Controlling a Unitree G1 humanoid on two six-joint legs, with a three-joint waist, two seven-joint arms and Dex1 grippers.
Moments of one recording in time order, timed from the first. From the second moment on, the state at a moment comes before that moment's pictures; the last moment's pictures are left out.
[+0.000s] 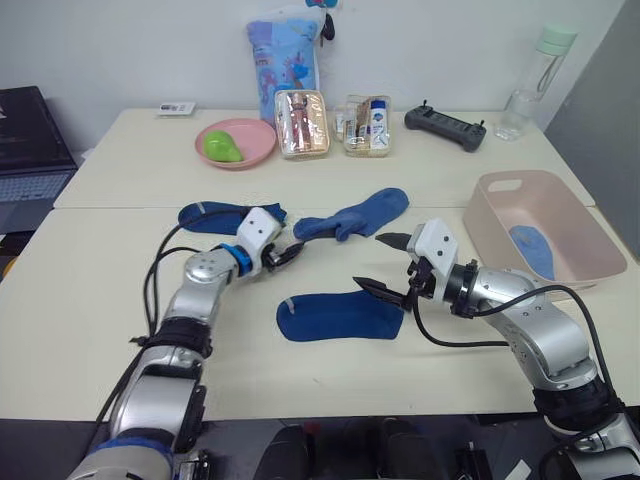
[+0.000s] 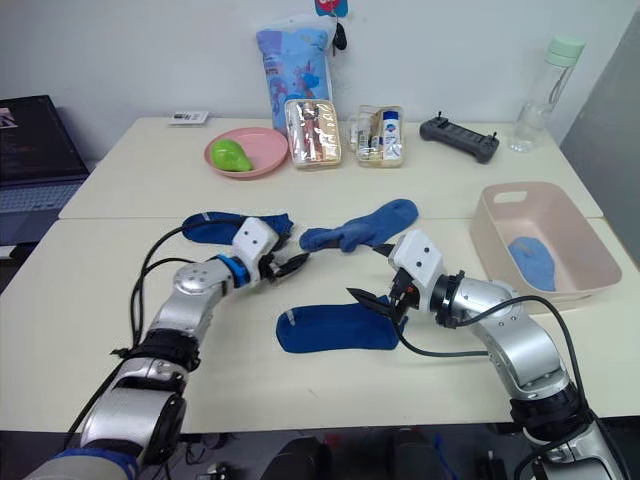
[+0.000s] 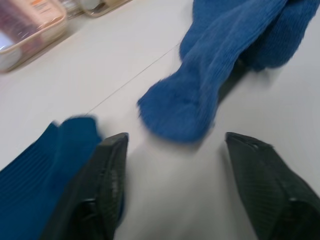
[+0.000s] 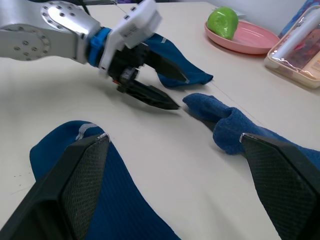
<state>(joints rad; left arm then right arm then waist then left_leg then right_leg) -0.64 0.47 -0.01 0.69 -0.05 -0.12 -0.77 -0.38 -0.51 0.18 -0.42 0.30 0.57 0.70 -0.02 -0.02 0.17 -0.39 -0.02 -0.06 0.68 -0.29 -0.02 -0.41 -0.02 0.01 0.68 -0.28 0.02</state>
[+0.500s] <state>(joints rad) -0.75 0.45 0.08 0.90 -0.10 -0.10 -0.73 -0.41 -0.51 0.18 -0.42 0.30 0.56 0.73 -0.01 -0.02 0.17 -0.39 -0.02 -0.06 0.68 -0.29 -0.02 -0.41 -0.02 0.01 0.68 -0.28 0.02</state>
